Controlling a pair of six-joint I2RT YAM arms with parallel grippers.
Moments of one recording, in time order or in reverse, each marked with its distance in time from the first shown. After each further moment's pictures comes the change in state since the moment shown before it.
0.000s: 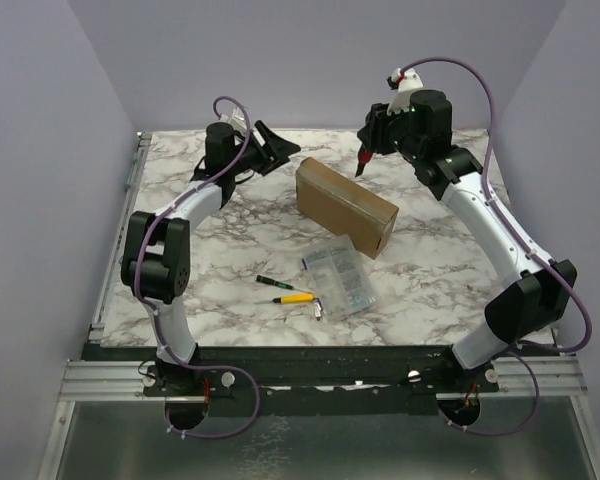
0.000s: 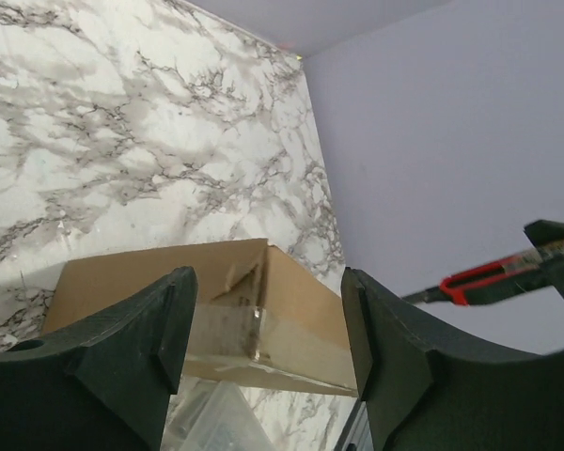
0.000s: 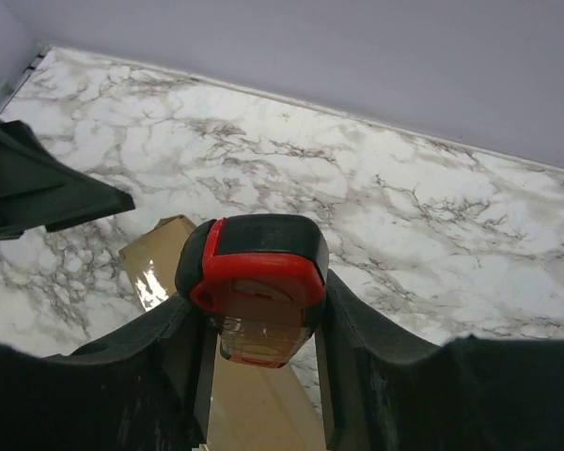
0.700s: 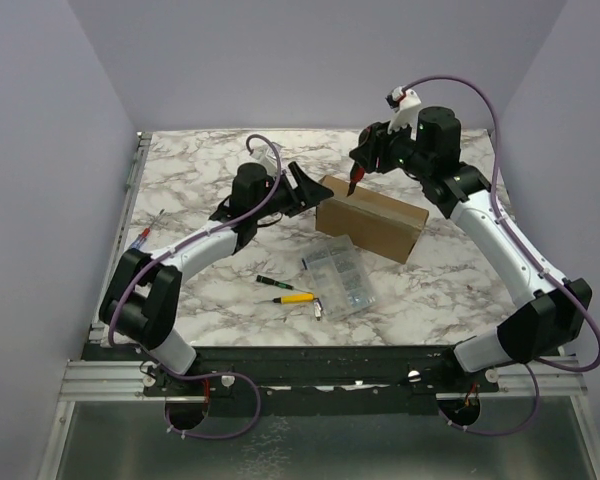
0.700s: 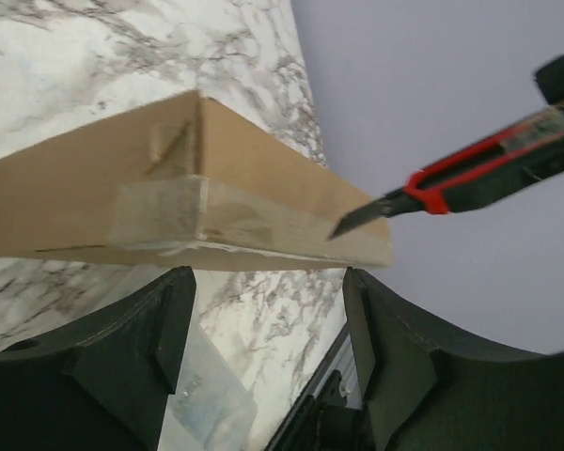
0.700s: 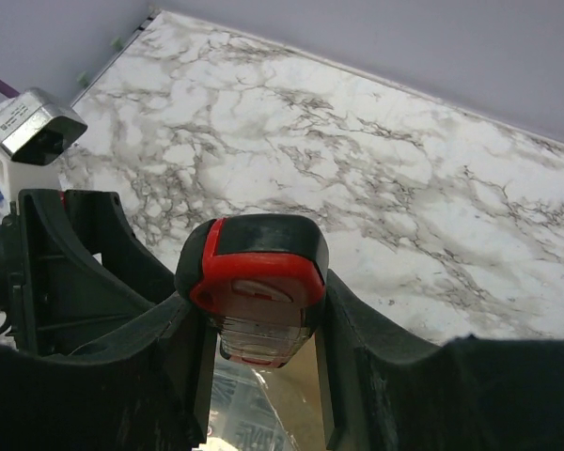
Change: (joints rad) left arm -0.254 -0.242 -0.325 0.008 -0.161 0.001; right arm 0.001 -0.140 -0.182 0.054 -0.219 0.014
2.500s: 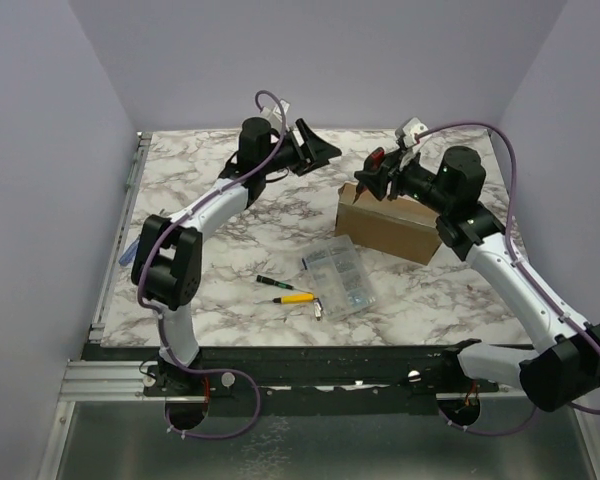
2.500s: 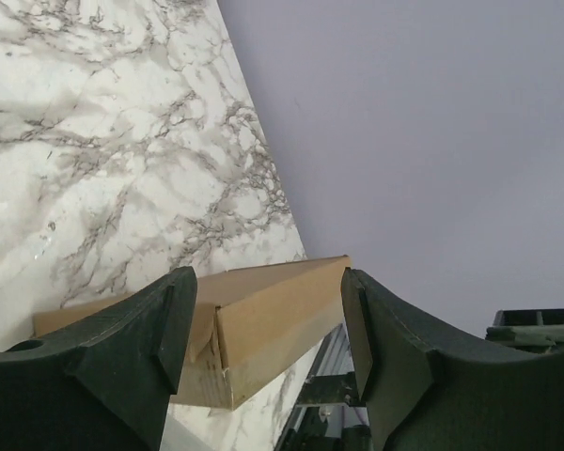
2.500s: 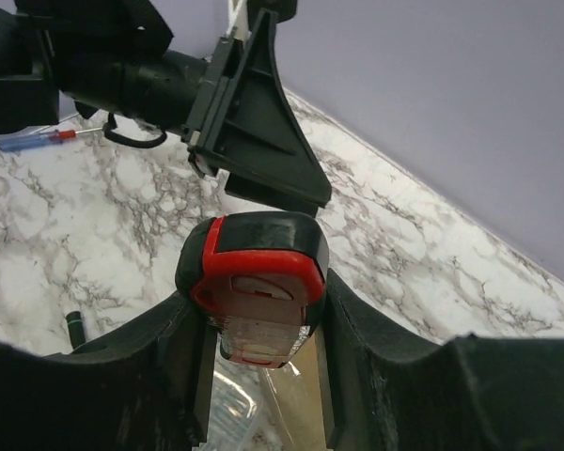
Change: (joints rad) left arm 0.063 0.236 0.401 -0.051 0.164 -0.037; right arm -0.015 -0.276 -0.381 0.319 -0.209 -0.194
